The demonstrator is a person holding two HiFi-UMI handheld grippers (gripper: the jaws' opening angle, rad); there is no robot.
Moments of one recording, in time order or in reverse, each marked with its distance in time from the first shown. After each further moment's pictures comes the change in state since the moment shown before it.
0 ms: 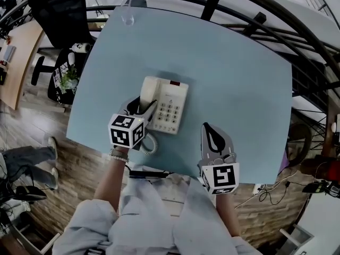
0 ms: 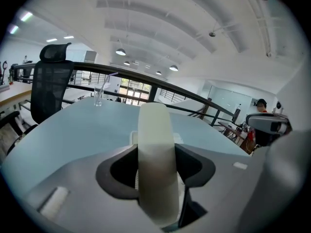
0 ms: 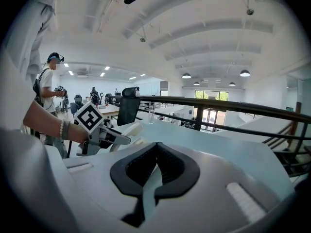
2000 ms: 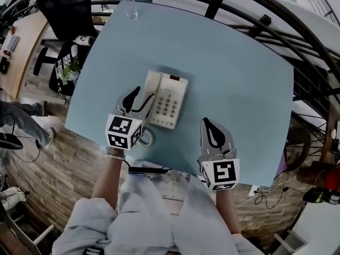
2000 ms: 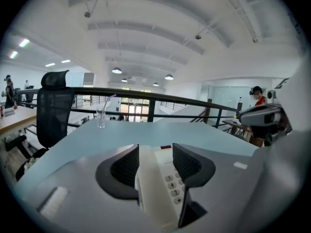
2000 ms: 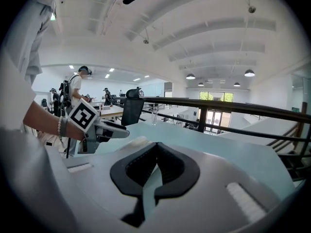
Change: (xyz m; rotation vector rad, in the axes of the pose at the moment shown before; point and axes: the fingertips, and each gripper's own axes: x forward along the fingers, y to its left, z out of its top) left arm -0.023 -0.013 0.026 0.146 -0.154 0.083; right arm -0.002 -0.011 -0.003 -0.010 -0.016 0.054
